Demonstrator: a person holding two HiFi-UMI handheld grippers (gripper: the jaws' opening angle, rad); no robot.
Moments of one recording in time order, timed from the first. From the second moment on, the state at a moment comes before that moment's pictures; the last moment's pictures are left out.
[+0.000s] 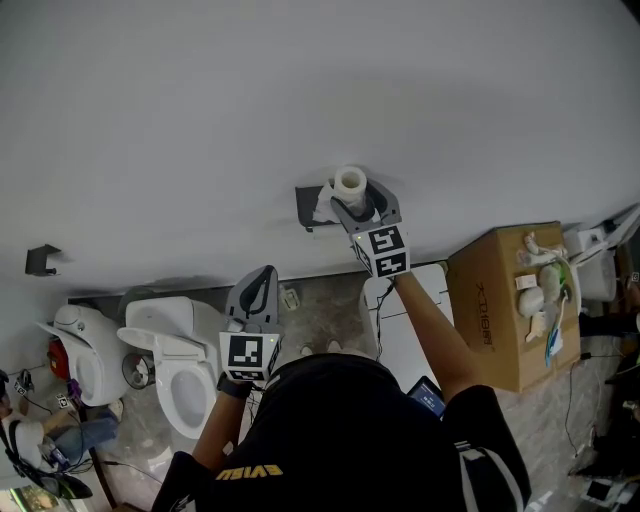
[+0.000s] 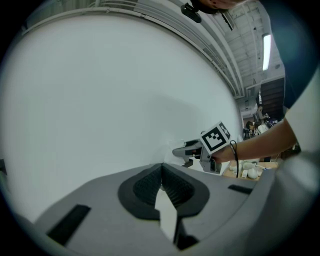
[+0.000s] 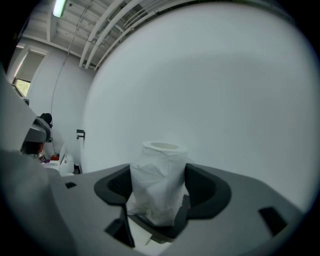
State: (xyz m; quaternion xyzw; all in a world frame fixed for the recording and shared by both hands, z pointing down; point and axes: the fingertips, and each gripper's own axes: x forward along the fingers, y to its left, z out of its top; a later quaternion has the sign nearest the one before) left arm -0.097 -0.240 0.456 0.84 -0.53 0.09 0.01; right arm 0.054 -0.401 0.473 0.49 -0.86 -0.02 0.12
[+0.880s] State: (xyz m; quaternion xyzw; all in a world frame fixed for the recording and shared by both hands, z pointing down) left arm -0.109 -0.201 0.462 0.87 -0.49 0.07 0.01; right arm 0.070 -0.334 0.462 0.54 -0.83 -0.02 0.13
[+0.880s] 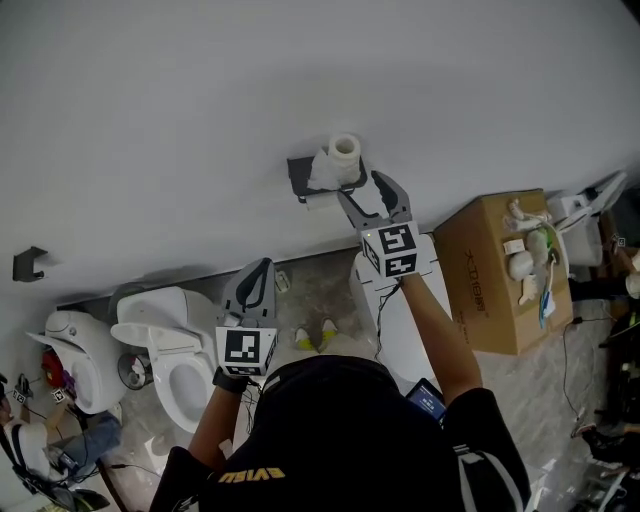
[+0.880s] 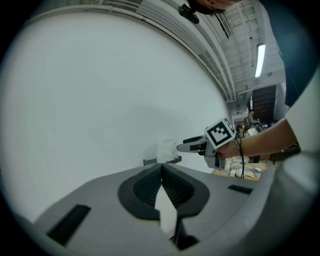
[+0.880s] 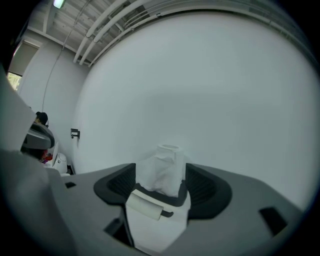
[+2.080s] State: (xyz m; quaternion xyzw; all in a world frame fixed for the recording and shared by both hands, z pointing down) left arm -0.021 -0.060 0.432 0.86 -0.51 0.06 -0.03; right arm 0.170 -0.088 0.433 0.55 -0.83 0.00 0.08
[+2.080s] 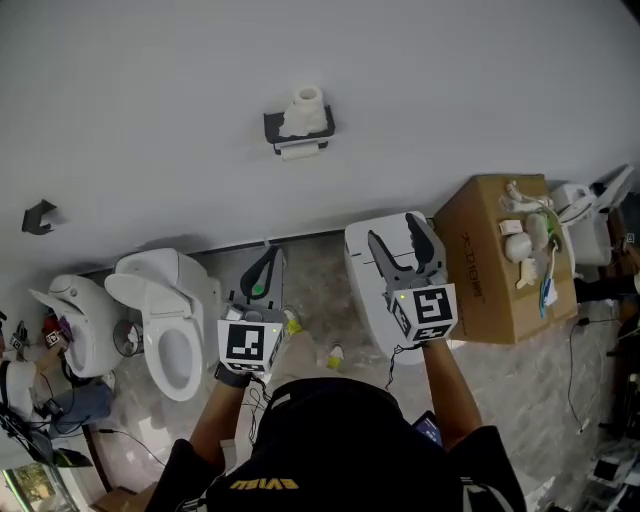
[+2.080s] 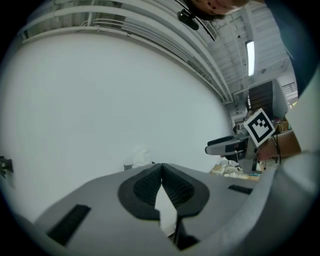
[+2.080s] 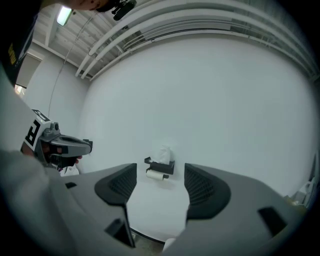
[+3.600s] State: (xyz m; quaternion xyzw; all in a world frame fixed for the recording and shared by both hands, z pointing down) left arm -0.118 -0.100 0.423 0.87 -0.50 0.04 -0.03; right arm 0.102 -0.104 0.388 0.61 -0.79 -0.01 0.05
